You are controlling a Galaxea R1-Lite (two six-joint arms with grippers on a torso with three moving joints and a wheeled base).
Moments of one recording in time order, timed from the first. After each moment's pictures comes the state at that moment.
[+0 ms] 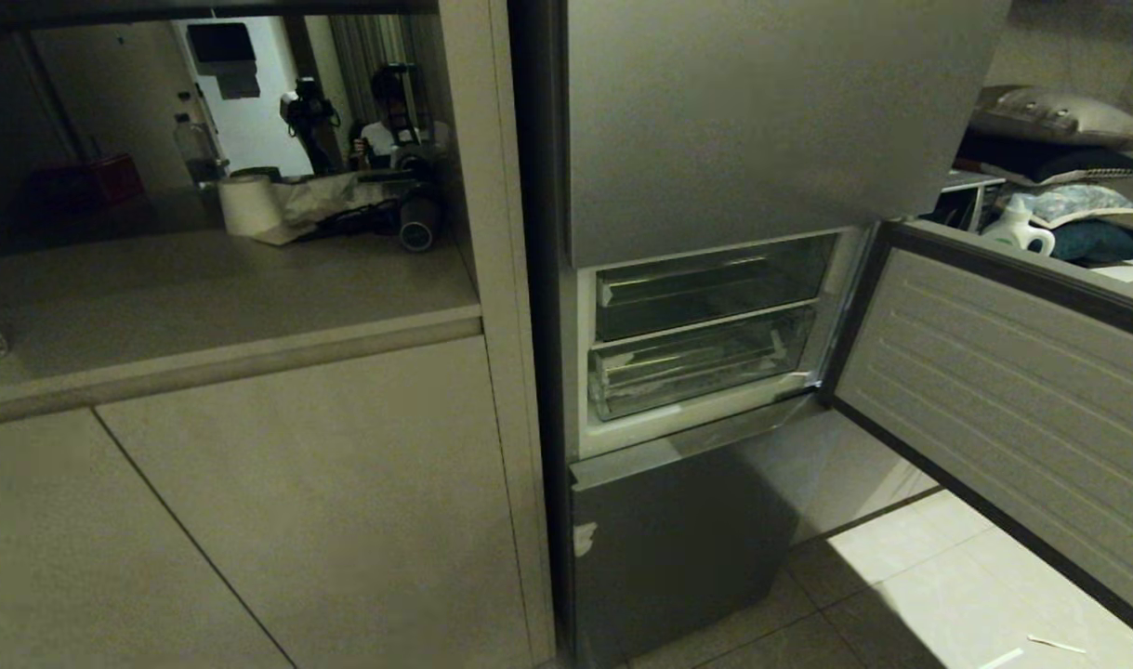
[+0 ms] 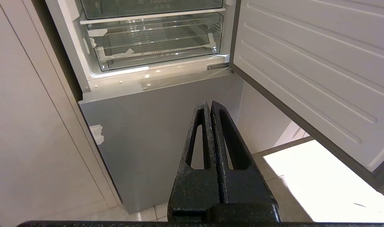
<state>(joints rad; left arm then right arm) -0.06 0.78 -0.35 -0.72 0.28 0.13 0.00 0.00 0.00 -0.08 -0.01 0.02</state>
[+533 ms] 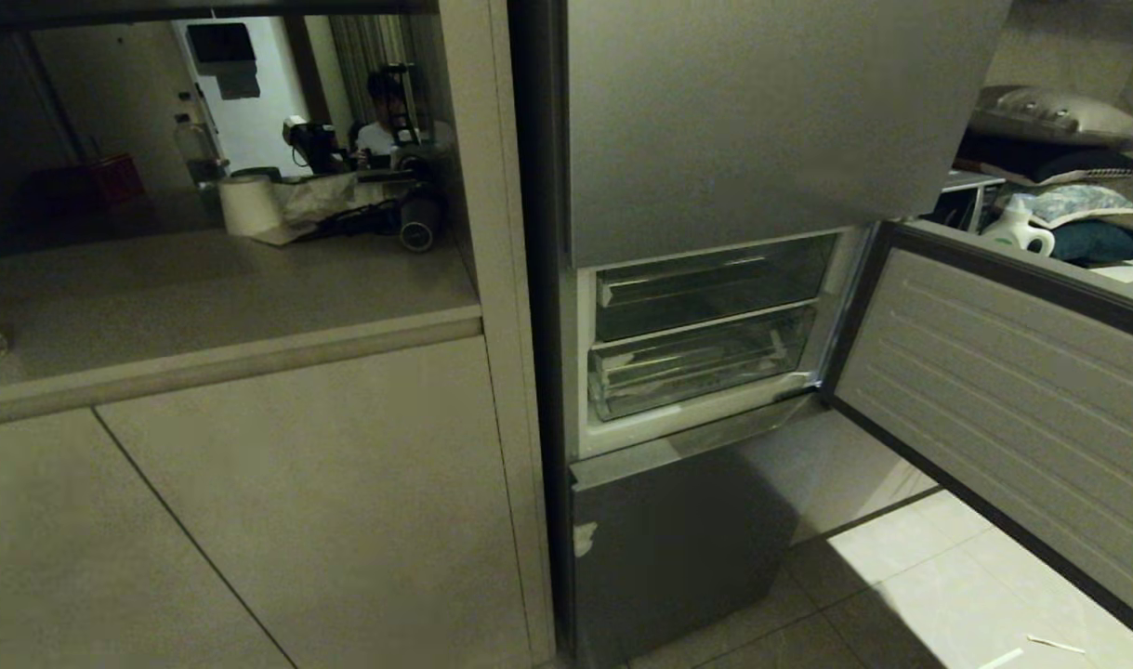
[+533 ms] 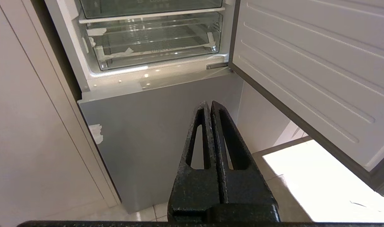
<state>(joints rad) -0.08 0.40 -0.02 -0.23 0.07 0.12 0.00 0.00 0.00 -0.08 -0.01 0.02</state>
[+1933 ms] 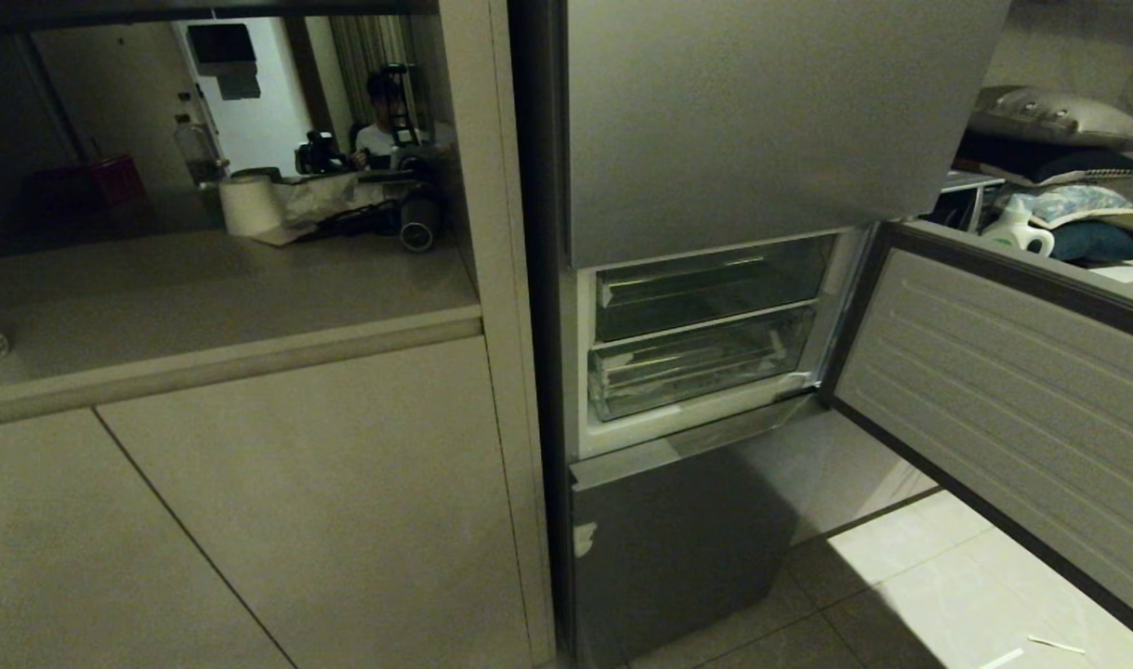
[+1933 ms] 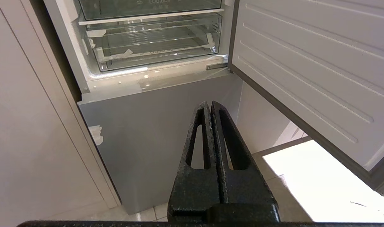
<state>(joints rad) -0.01 0.00 -0.03 0.08 0.00 0.03 0.00 0.00 0.00 -0.08 -0.01 0.02</state>
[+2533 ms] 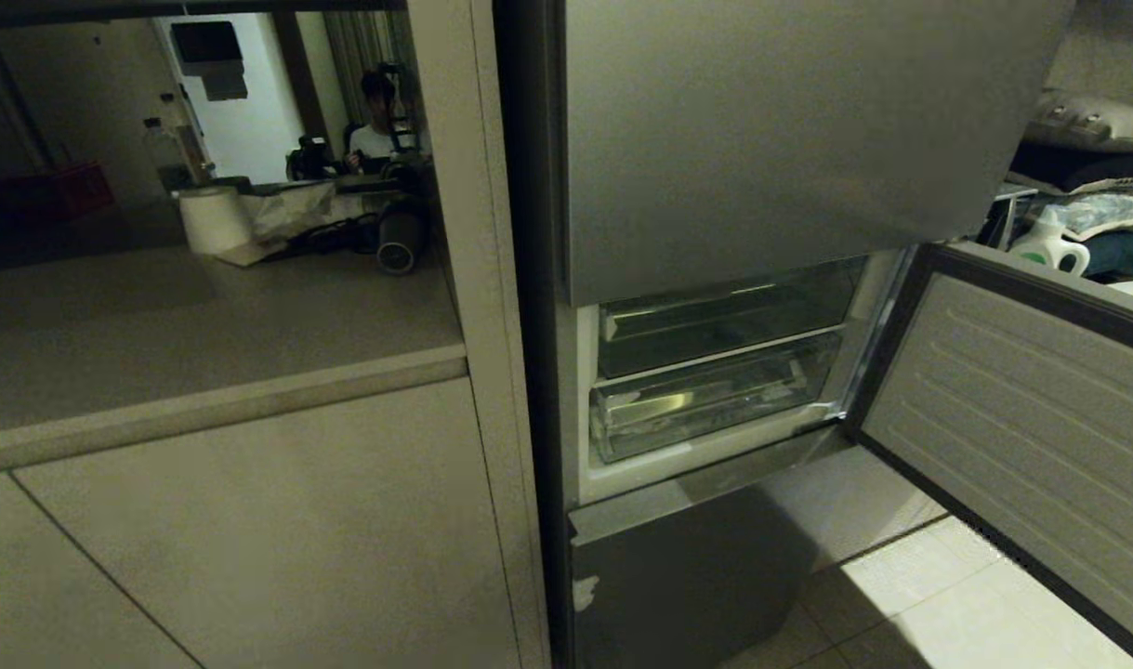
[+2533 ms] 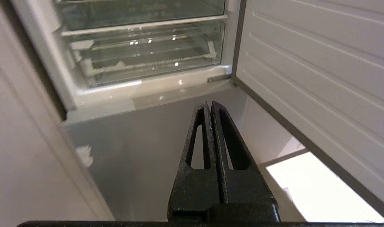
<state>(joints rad) -0.01 0.00 -0.03 0.08 0.00 0.01 0.00 0.00 0.00 -0.08 -0.01 0.02</state>
